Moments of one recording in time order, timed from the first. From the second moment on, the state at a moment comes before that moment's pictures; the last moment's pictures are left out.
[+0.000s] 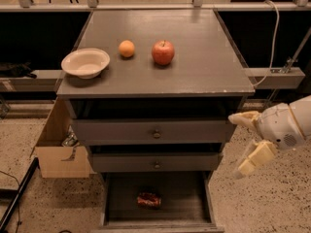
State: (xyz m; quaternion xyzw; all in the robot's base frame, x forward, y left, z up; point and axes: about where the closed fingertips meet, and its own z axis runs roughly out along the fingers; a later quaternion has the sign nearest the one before) arm 0.438 -0.189 0.790 -0.55 0.73 0.28 0.28
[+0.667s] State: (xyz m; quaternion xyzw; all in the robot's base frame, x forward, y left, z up) arm 0.439 -0.183 0.782 -0.53 0.74 0.29 0.30
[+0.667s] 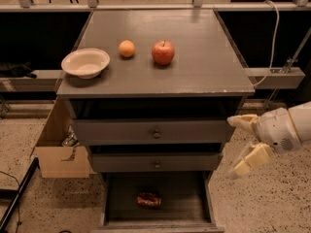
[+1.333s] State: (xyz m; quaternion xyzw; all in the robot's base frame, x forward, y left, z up) arm 0.416 -0.140 0.672 -0.45 0.79 0.35 0.23
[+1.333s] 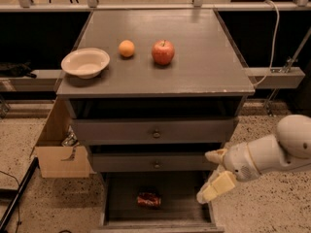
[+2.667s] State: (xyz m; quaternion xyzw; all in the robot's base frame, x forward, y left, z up) arm 0.425 -0.111 0.556 -0.41 0.85 0.31 0.12
